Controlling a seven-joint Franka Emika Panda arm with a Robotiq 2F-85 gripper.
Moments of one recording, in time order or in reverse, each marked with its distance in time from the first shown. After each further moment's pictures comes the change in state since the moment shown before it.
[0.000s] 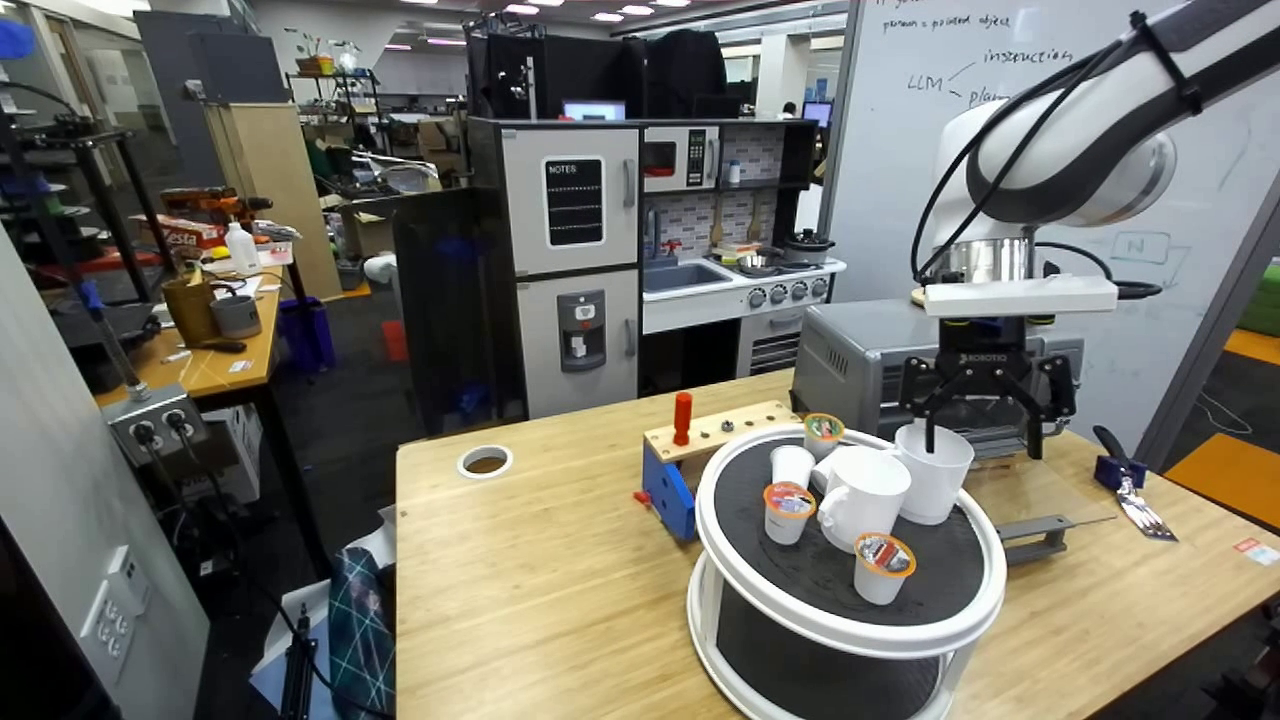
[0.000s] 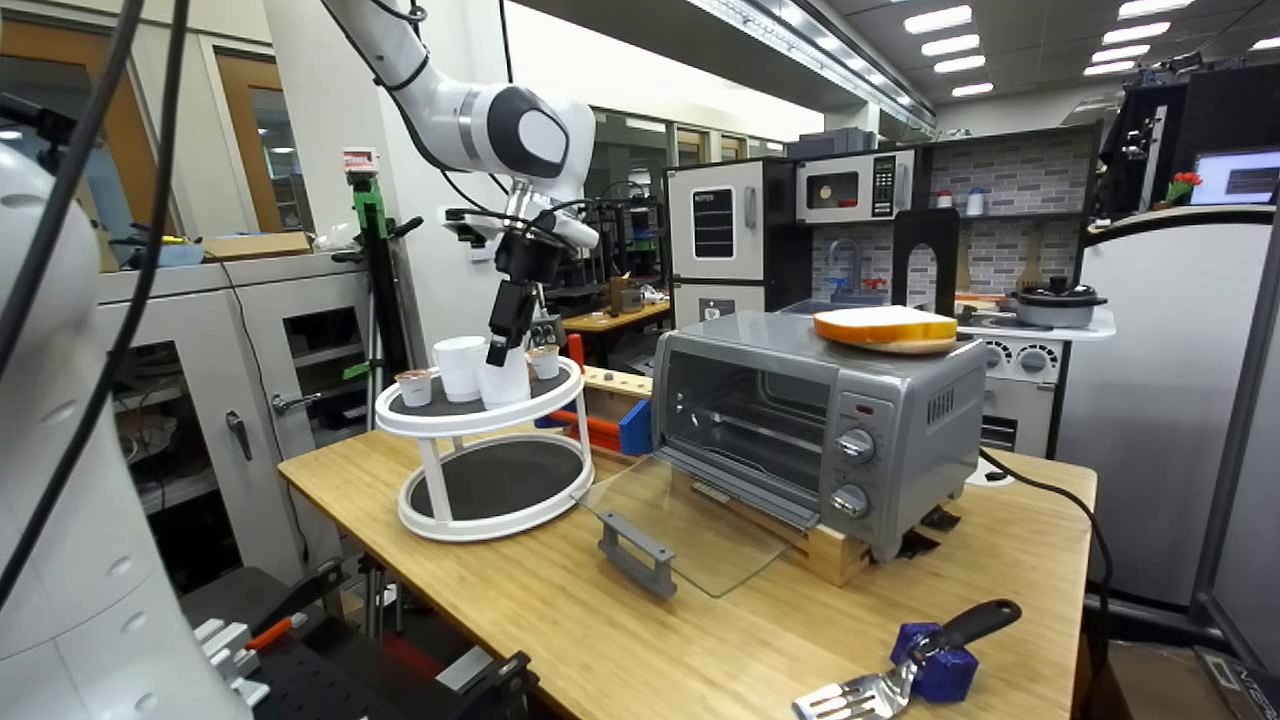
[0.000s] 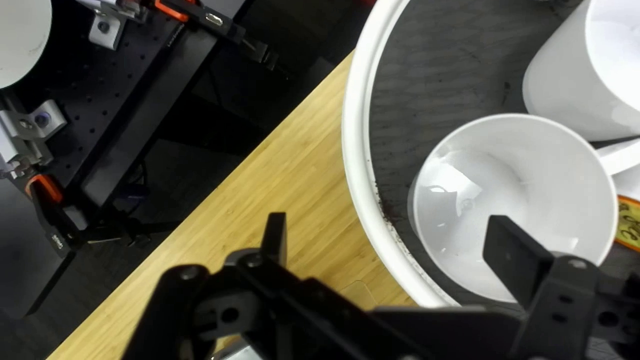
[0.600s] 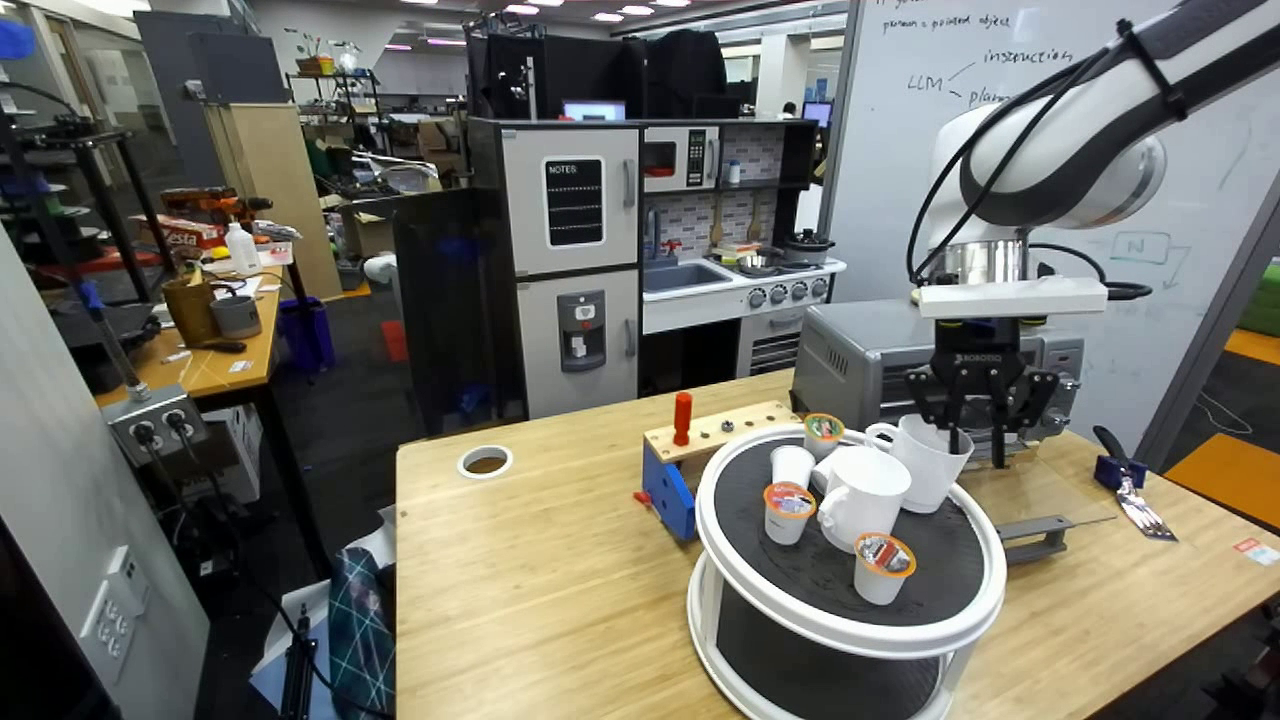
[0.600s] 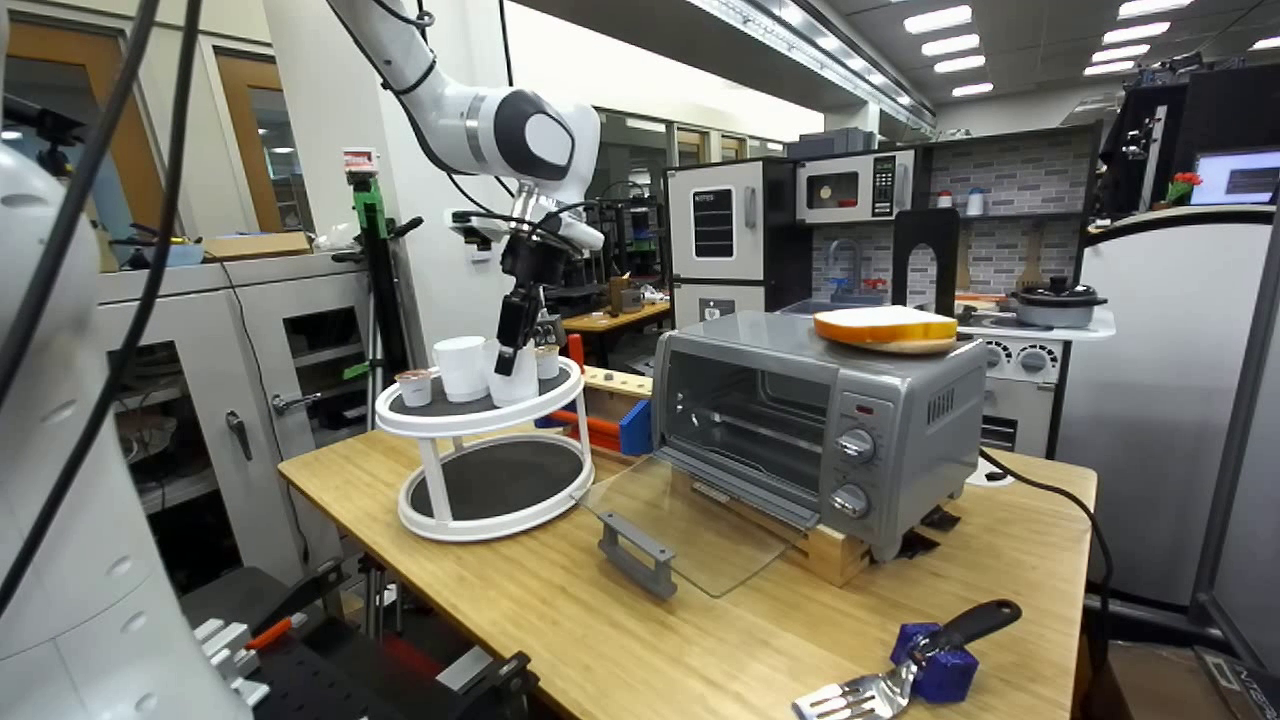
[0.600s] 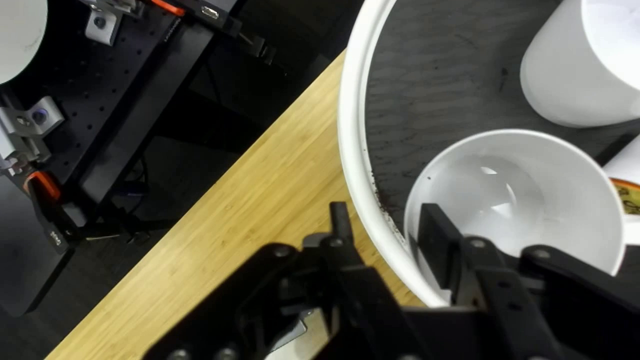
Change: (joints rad) arm 0.000 0.020 -0.007 0.018 -0.005 0.000 0.005
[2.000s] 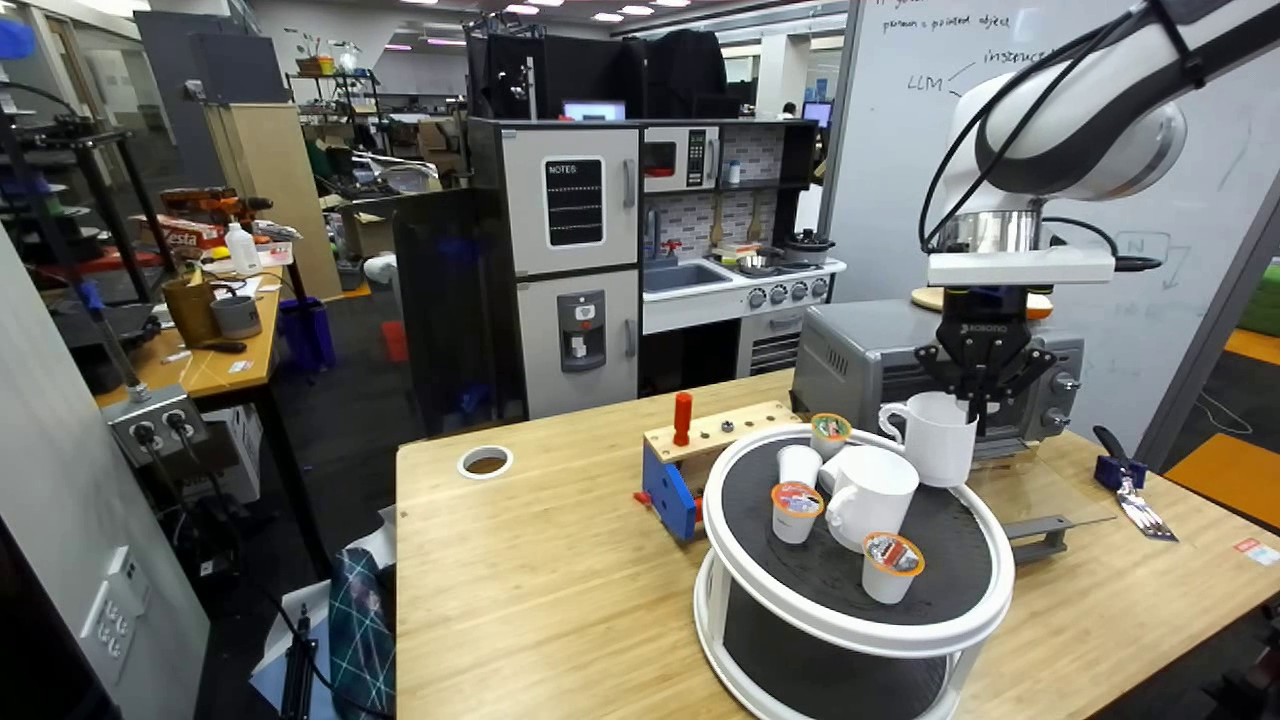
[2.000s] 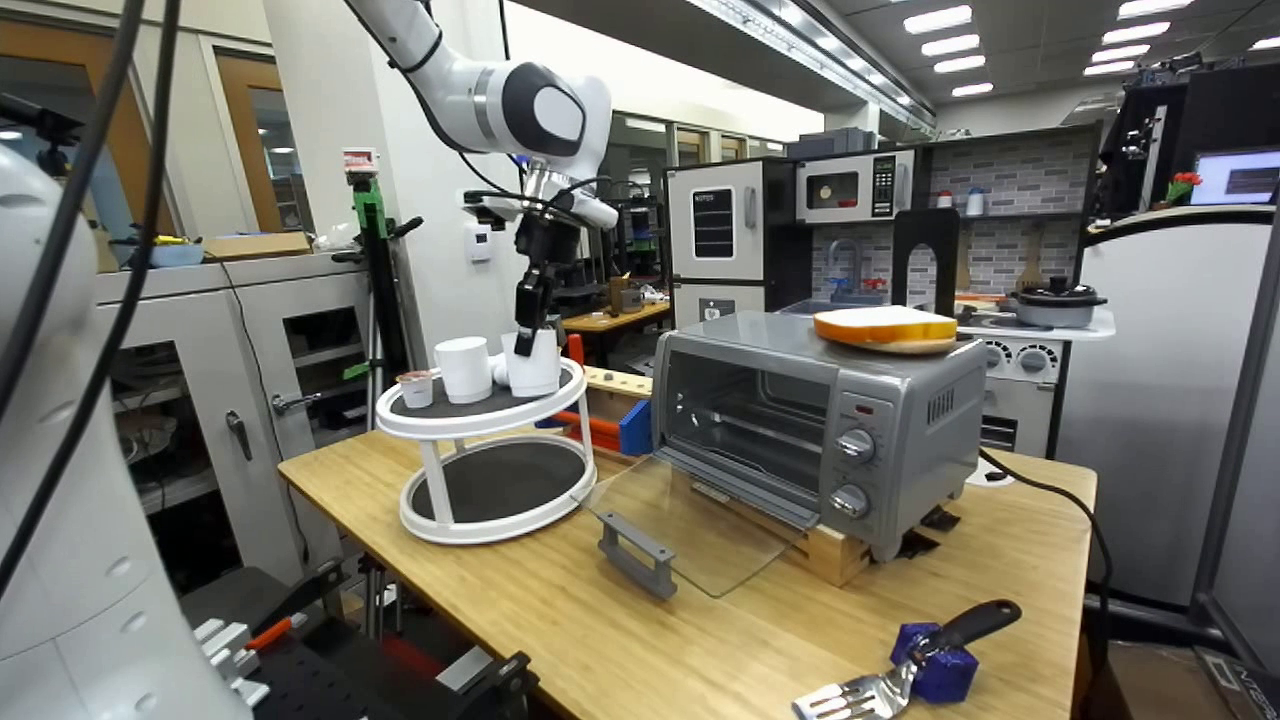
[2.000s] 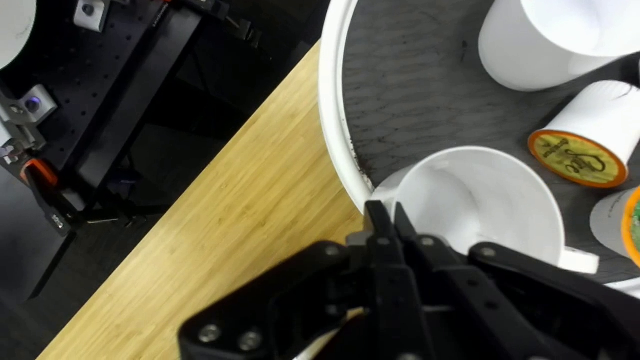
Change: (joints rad) arm -0.008 -0.039 -0.035 0.018 0.000 -0.006 0.000
